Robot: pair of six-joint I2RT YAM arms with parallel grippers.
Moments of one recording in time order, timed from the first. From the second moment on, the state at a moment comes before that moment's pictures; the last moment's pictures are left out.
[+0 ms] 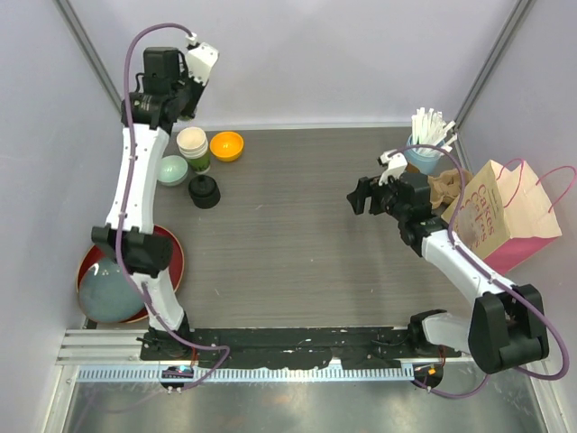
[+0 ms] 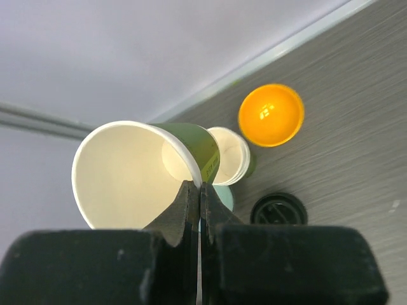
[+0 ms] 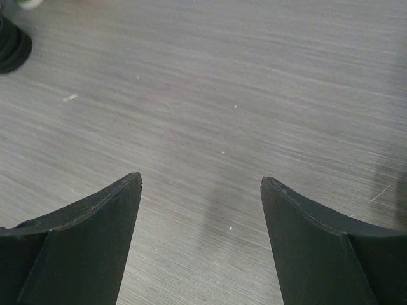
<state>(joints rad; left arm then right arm) -0.14 1.92 2.32 -0.90 -0.05 0.49 0.23 1.21 0.70 0.13 -0.23 0.09</state>
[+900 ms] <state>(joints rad) -0.83 2.00 1.89 -0.78 -0.06 0.53 0.14 1.03 0.88 -0.19 0.07 0.31</state>
